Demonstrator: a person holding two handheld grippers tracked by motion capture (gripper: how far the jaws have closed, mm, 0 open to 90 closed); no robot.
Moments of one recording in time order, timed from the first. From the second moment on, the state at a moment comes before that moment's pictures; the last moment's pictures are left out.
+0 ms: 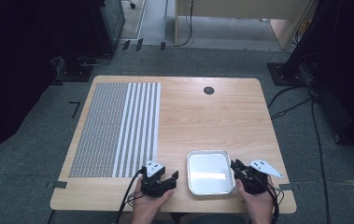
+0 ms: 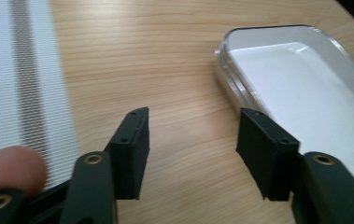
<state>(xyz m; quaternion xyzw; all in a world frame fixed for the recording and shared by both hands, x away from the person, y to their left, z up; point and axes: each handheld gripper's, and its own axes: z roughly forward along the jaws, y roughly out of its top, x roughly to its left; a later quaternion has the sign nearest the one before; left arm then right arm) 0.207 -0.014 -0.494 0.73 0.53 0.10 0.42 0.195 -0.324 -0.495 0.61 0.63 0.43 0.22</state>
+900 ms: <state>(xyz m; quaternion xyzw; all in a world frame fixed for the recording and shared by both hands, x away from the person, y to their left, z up) 0.209 -0.060 -0.495 0.77 0.48 0.09 0.40 0.201 -0.332 -0.507 0.64 0.61 0.46 0.14</state>
